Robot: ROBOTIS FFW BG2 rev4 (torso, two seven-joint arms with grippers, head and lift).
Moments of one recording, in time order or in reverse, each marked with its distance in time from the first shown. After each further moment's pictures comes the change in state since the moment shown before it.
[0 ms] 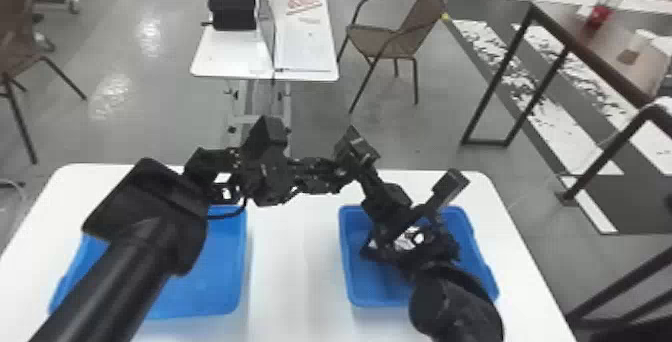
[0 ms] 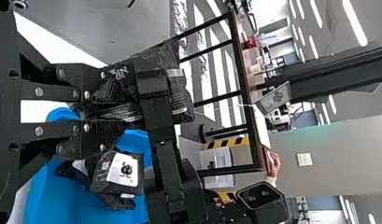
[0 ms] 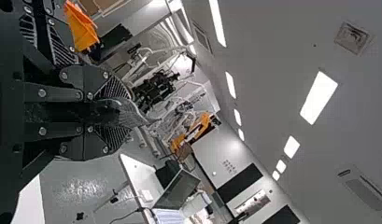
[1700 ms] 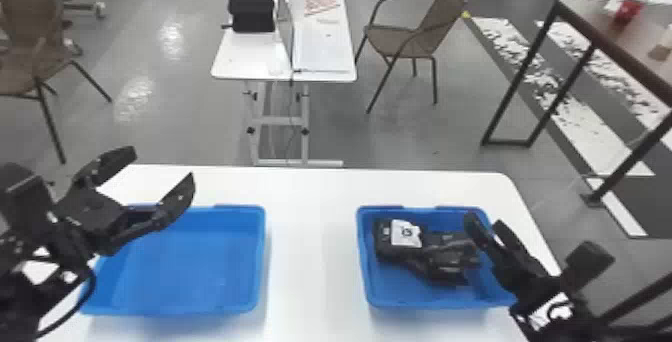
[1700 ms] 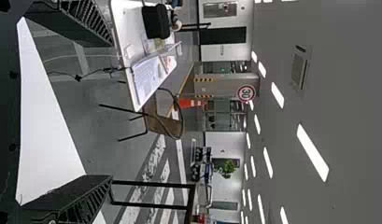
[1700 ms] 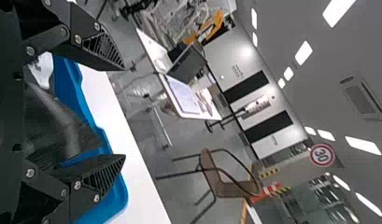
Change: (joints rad) left arm 0.639 -0.002 0.565 -0.833 0.287 0.227 0.186; right arm 0.206 -0.054 -0.429 -0.052 0.227 0.044 -0.061
